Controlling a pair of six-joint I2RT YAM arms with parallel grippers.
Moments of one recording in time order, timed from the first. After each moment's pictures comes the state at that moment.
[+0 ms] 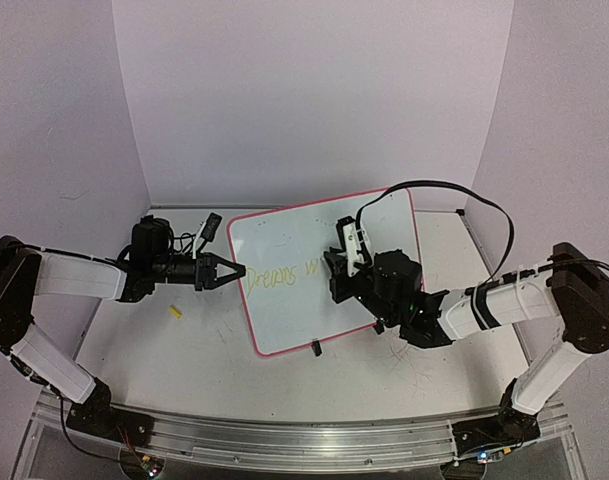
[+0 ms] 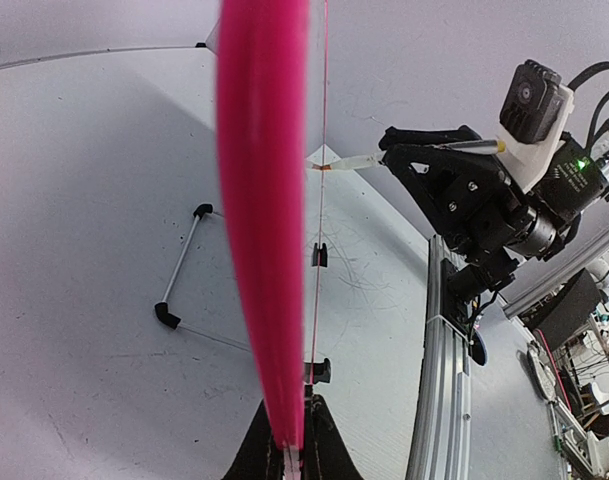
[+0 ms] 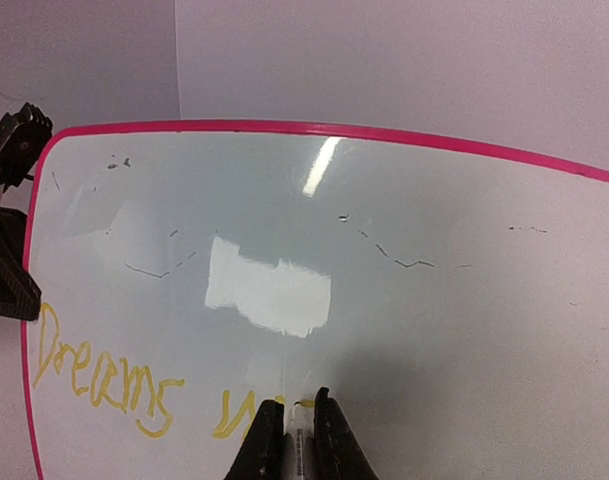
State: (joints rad) left arm -0.44 1.48 0.67 0.45 0.89 -0.31; right arm 0.99 1.63 0.79 0.73 0.44 0.02
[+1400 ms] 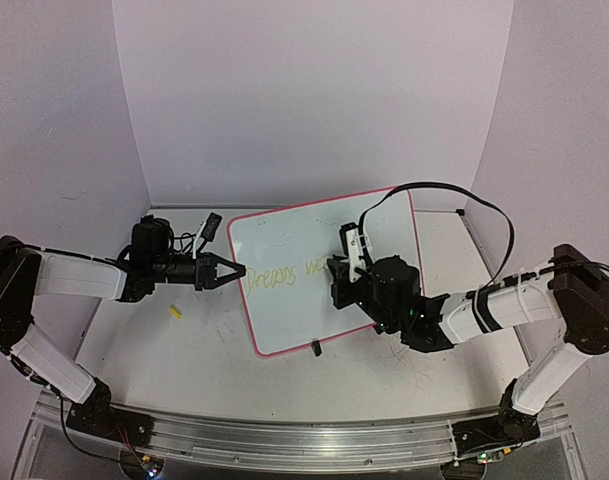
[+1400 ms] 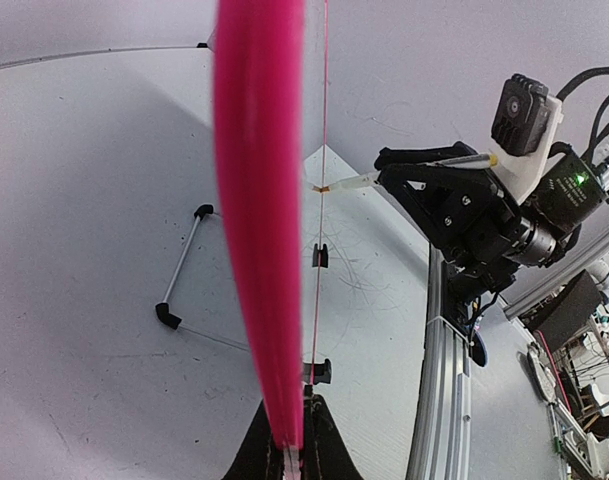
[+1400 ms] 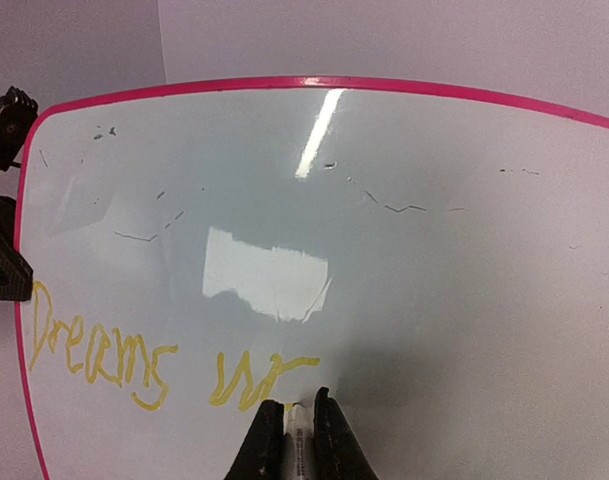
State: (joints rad) left arm -0.44 1.48 0.67 0.45 0.89 -0.32; right arm 1.00 1.62 0.77 0.68 0.49 0.09
